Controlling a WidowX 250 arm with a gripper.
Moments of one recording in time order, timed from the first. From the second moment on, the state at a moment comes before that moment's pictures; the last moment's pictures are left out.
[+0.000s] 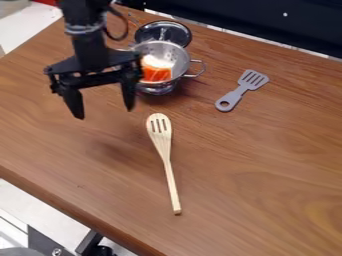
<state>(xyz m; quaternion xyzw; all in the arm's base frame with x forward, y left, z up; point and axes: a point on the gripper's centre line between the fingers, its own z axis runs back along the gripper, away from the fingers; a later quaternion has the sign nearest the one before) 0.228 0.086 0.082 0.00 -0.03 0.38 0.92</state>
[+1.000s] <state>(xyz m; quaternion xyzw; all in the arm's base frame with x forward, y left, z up) 0.250 0.163 0.086 -0.01 -0.11 0.33 0.94</state>
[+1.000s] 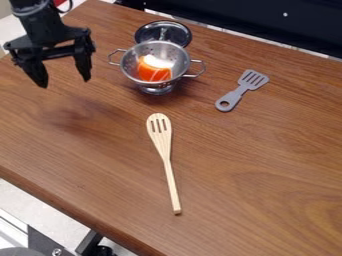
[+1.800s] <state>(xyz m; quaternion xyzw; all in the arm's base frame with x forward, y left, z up) 0.301 0.137 0.099 0.00 -0.07 0.41 0.91</state>
